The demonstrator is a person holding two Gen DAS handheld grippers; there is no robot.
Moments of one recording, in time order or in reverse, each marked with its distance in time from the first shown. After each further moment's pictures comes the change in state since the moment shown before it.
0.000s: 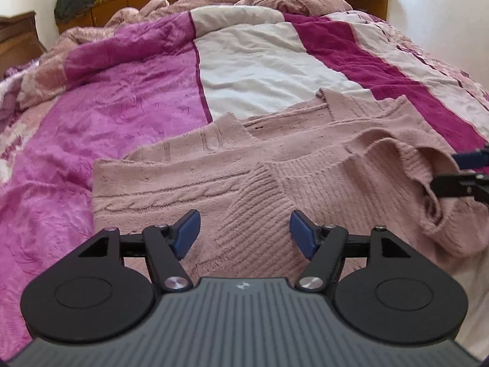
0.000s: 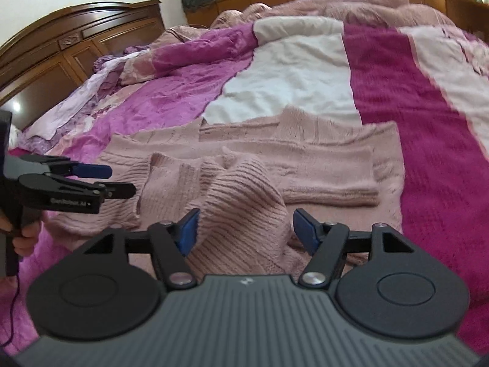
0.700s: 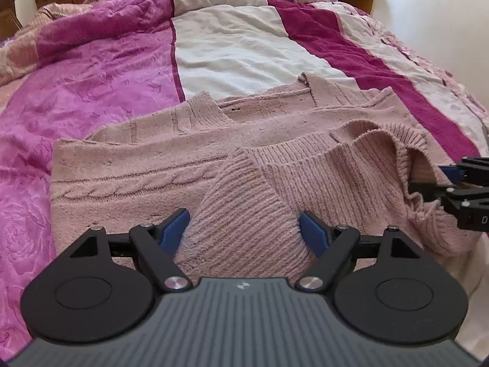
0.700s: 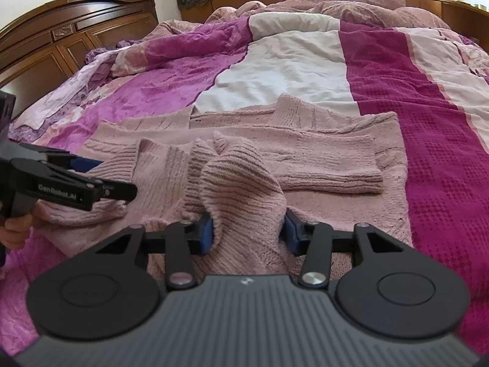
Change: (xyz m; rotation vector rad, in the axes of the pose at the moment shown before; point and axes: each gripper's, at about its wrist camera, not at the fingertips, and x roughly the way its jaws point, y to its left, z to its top) left arm 0.026 -0.003 0.000 -0.019 0.052 -0.107; right arm 0.012 0.006 -0.016 -0.027 -0.020 -0.048
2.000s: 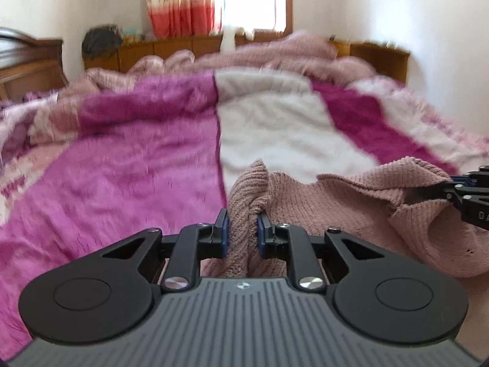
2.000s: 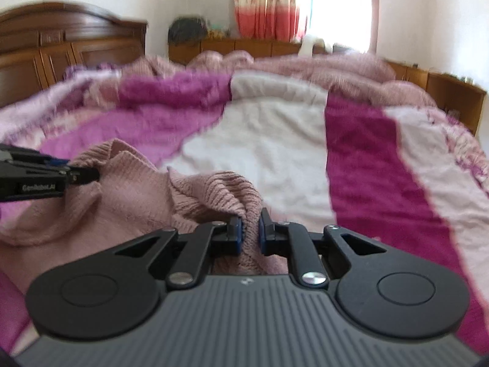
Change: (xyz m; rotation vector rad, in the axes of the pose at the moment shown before) left arm 0.010 0.017 0.063 -0.046 -0.291 0.182; right arm 0.050 0.000 0.072 -0.162 -0.175 -0.164
